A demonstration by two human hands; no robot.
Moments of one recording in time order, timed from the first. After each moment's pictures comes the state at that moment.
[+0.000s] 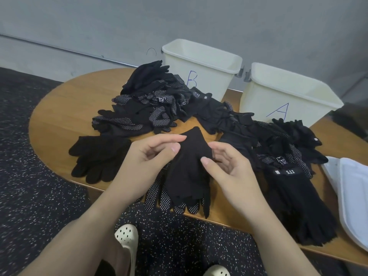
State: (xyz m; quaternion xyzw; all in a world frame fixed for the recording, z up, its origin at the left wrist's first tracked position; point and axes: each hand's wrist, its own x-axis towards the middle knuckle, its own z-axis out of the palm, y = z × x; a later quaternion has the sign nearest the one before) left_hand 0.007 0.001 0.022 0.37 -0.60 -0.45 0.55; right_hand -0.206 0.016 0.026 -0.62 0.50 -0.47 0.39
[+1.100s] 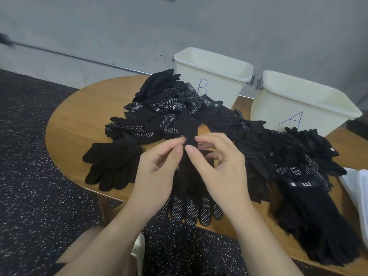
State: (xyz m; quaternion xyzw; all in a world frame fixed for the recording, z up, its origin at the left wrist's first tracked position) left_hand -0.003 0.001 0.016 0.41 -0.49 -0.45 0.63; right_hand -0.147 -0.006 0.041 -0.66 0.46 -0.56 0.20
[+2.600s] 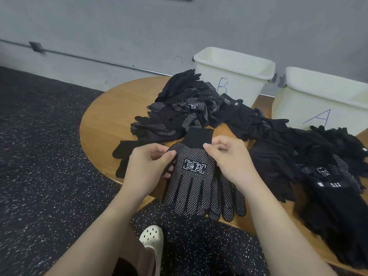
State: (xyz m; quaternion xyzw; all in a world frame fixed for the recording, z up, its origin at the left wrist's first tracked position) left_hand 0.067 -0.008 0.005 0.61 -0.48 -0.39 0.50; right_hand -0.143 -0.051 0.020 -0.64 0.55 -0.39 0.37
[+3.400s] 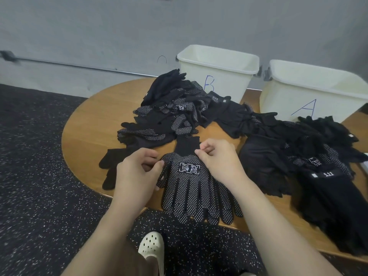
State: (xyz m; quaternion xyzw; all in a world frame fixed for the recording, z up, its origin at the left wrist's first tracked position) left_hand 0.070 -0.009 0.004 0.66 -0.54 -0.26 0.44; right_hand -0.137 -0.065 0.002 -0.66 0.64 -0.33 0.22
